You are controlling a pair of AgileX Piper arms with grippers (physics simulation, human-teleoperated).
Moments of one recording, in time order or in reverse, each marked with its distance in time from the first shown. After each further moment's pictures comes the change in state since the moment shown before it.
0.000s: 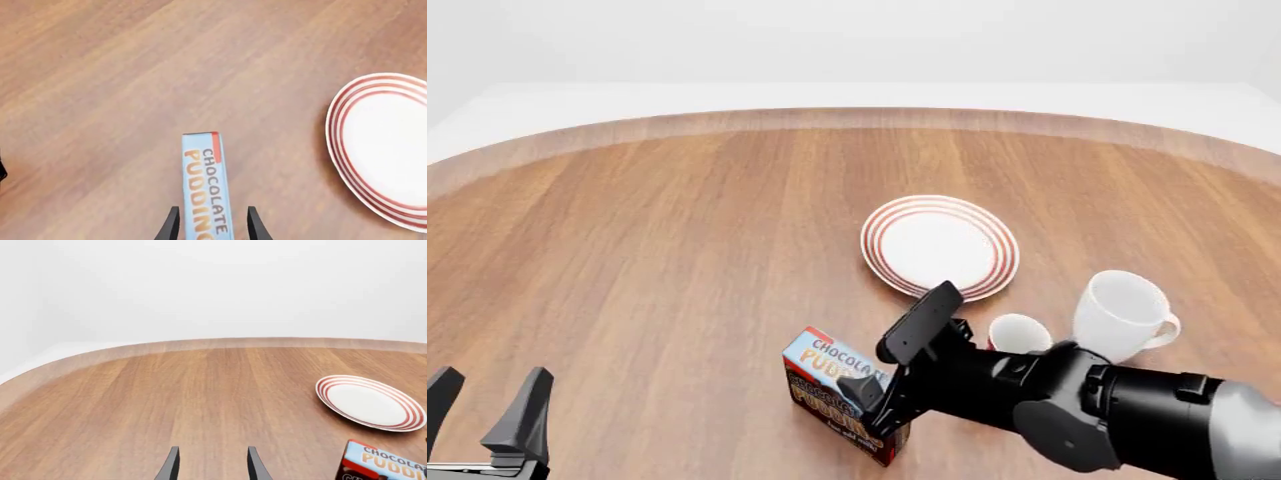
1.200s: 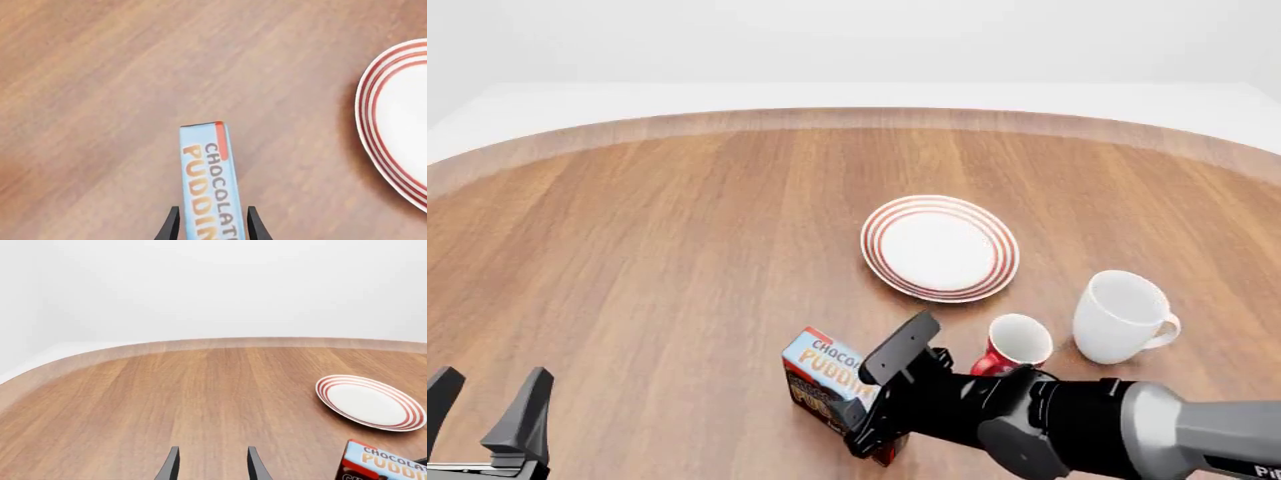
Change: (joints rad) left arm 0.000 -0.001 0.000 0.001 0.000; right arm 0.025 0.157 0.028 -0.120 0.082
